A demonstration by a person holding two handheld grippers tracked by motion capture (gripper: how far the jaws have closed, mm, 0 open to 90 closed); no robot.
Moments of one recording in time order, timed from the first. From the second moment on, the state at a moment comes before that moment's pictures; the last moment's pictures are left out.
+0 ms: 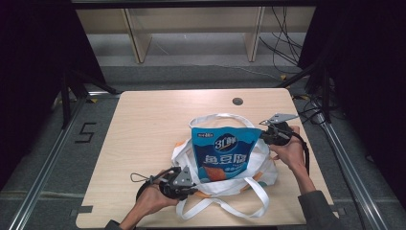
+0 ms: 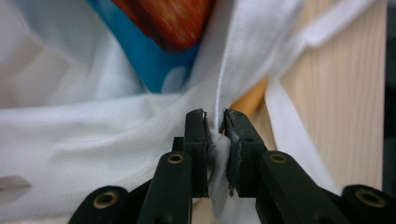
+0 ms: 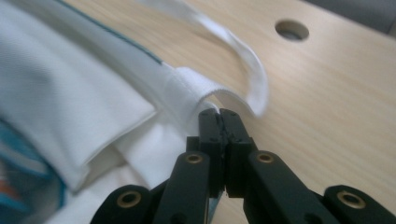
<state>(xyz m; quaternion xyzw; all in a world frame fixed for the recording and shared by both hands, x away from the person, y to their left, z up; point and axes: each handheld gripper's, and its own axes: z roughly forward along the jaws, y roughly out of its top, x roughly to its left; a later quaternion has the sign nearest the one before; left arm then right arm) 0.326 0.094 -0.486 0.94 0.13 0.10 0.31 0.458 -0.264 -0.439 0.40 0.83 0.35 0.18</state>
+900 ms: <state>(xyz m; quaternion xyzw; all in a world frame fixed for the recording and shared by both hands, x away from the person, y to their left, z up) 0.364 0.123 -0.407 0.86 0.26 0.14 0.40 0.366 -0.266 -0.405 0.36 0.83 0.39 0.12</state>
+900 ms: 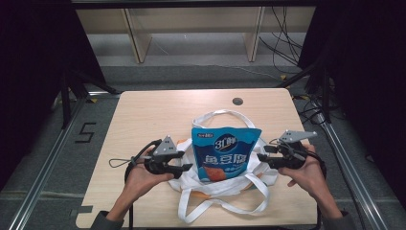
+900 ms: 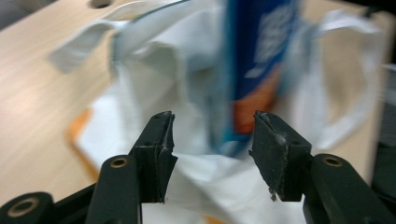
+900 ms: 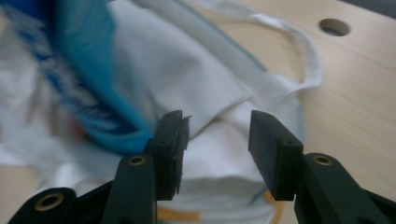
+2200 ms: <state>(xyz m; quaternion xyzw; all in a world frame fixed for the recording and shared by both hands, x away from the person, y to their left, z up) 0.419 0.146 -0.449 0.84 0.37 0.14 0.37 0.315 -0.234 -0.465 0.26 0.90 0.33 0.05</state>
